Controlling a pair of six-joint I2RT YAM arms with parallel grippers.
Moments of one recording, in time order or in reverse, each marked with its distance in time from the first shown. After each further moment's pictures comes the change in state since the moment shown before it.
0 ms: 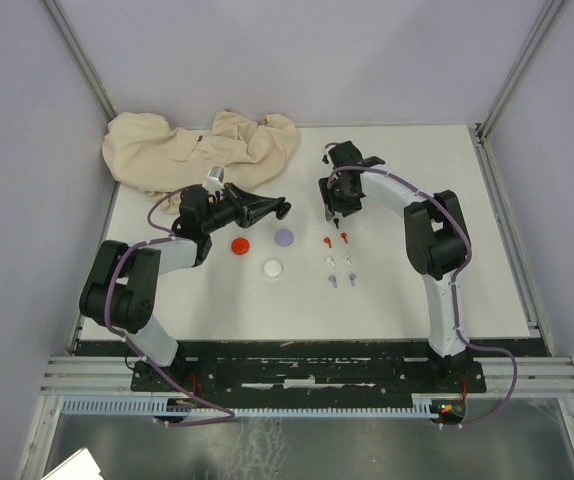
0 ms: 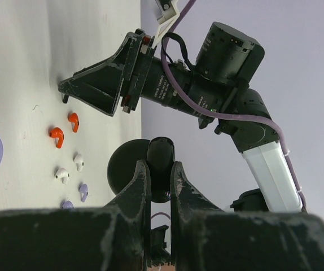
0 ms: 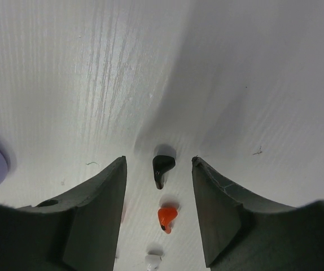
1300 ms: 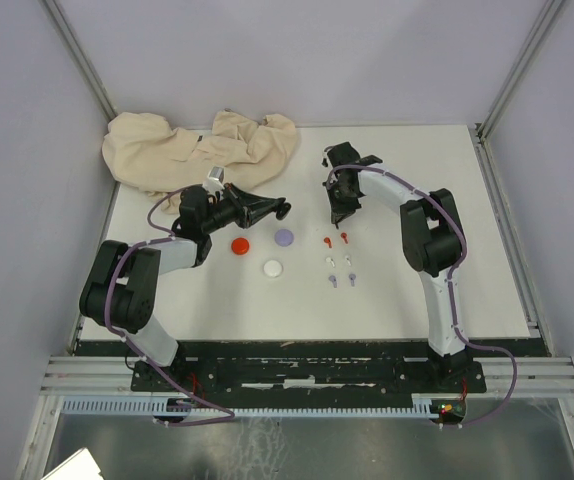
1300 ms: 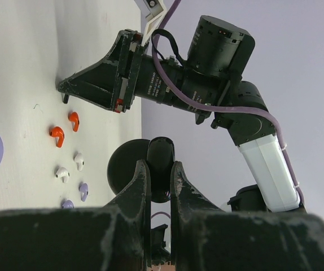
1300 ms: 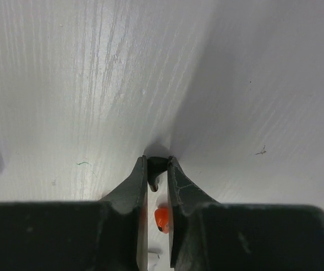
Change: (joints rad) left arm 0.000 0.000 -0.002 0.003 0.002 0.000; right arm 0.000 0.055 0.058 -0.069 0.000 -0.002
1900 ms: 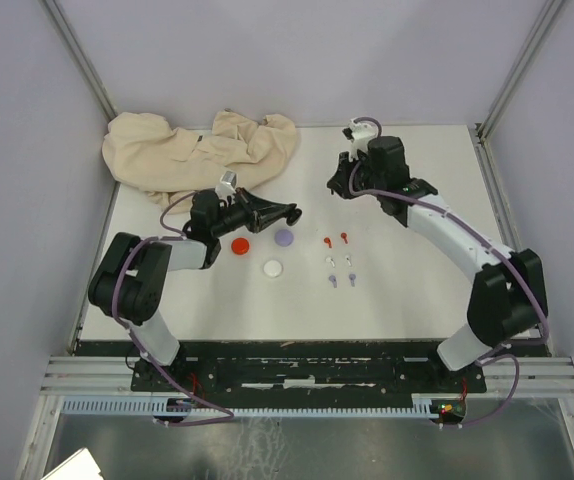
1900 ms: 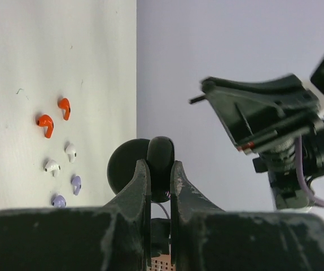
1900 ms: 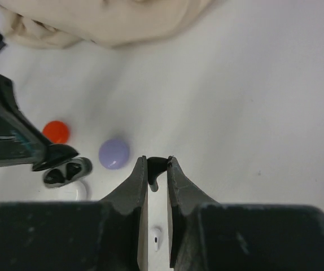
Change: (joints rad) left arm -0.055 0.057 -0.002 0.073 -0.005 -0.041; right arm 0.006 -0.596 -0.460 0.489 -0.136 -0.013
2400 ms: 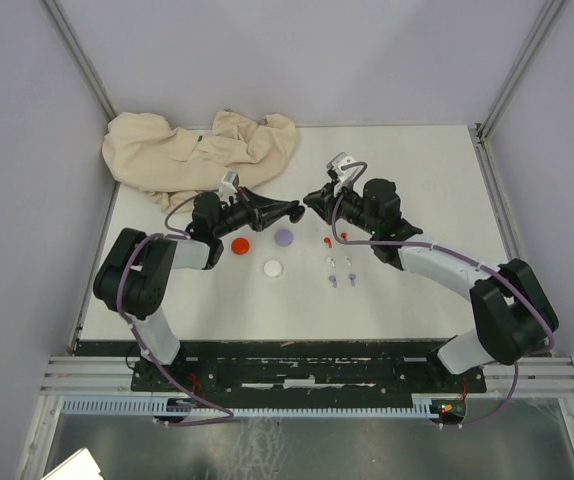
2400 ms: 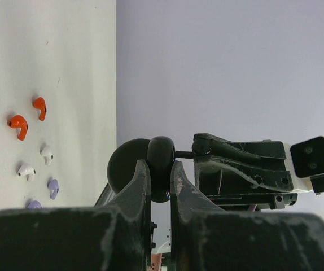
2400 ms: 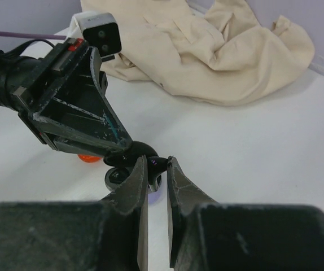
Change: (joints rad) left arm -0.022 0.054 0.000 0.131 0.002 -0.122; right arm 0.127 -0.165 -0.454 0.731 -0.113 -0.137
